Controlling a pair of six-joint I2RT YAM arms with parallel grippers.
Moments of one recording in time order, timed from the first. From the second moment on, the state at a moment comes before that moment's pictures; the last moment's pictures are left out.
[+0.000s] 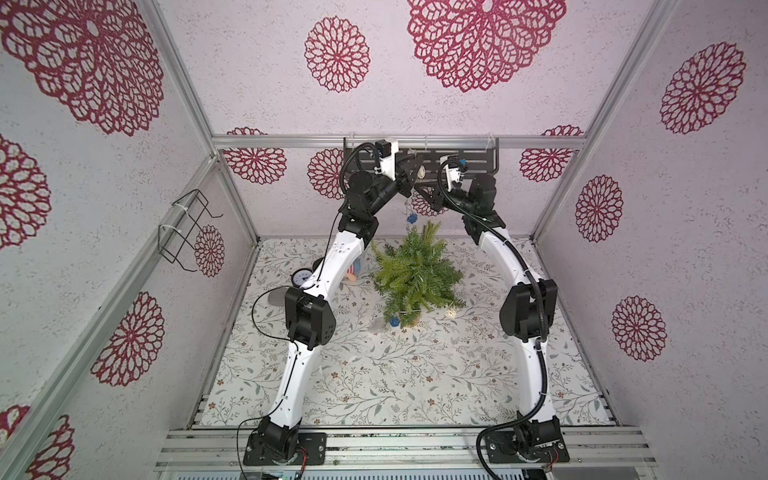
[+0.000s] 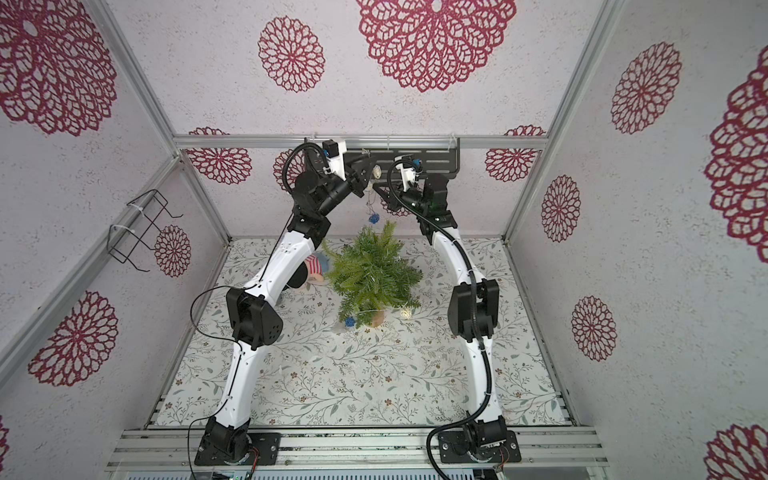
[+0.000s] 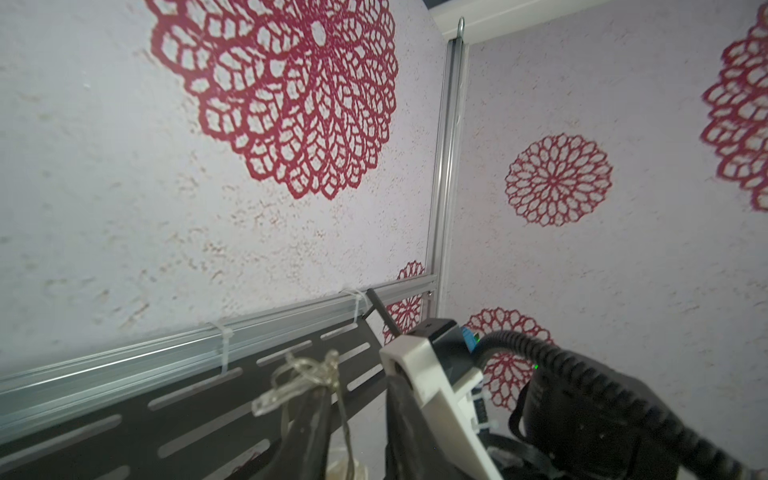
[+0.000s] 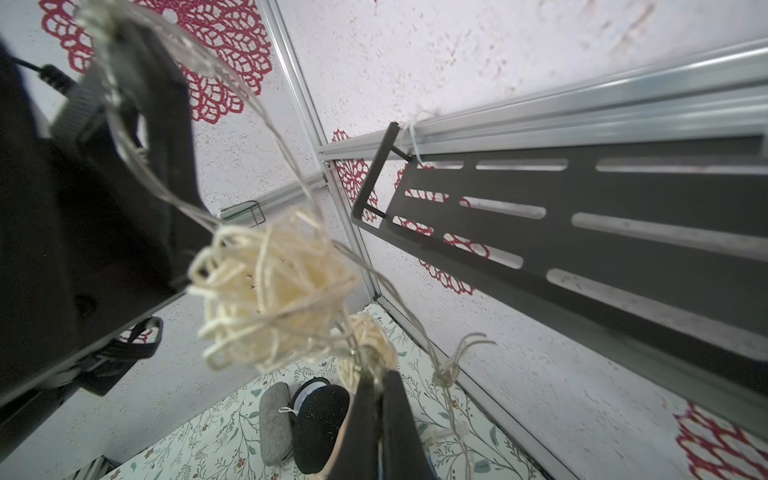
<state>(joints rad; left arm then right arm) -0.43 2.41 2.51 0.31 0.37 -0.24 0.24 2.34 2.34 0.12 -0.83 0.40</state>
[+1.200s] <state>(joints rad) -0.37 1.85 2.07 -0.21 0.20 -0.03 0.13 2.13 2.25 -0.15 -0.52 0.23</state>
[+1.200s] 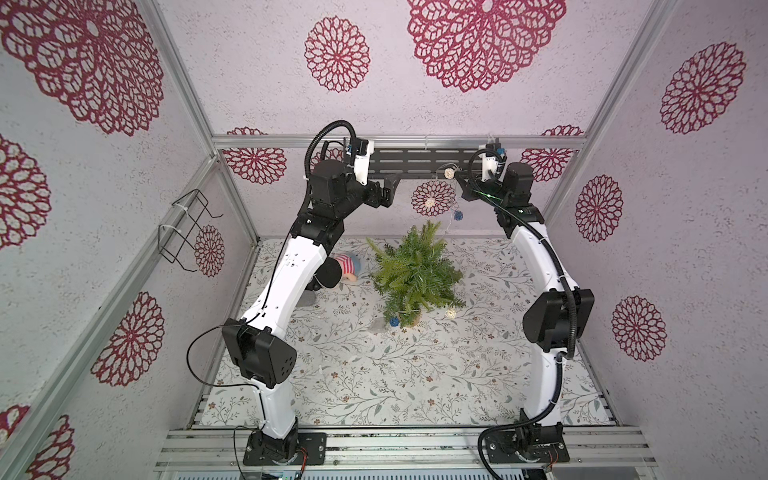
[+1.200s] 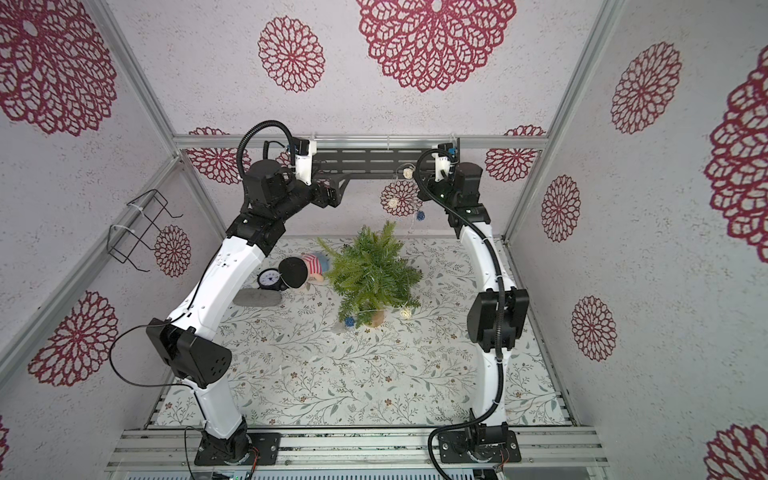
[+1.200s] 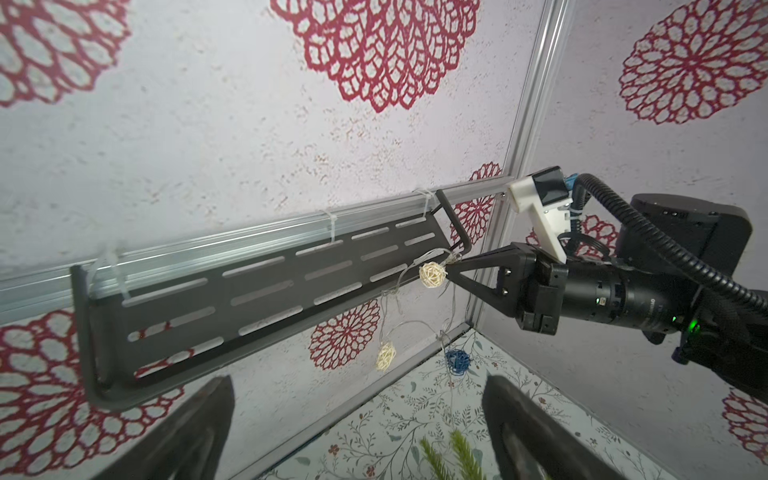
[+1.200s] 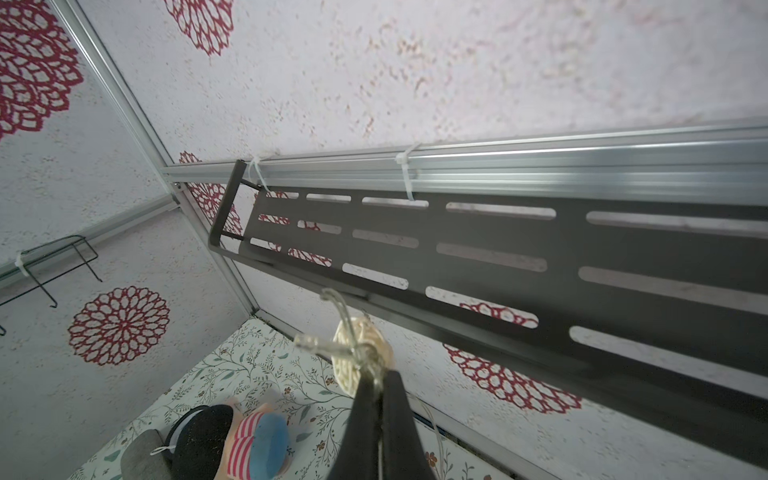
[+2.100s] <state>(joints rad) -0.31 1.19 1.28 -0.33 0.21 -0.11 0.12 2.05 2.25 -0.25 -0.40 0.19</state>
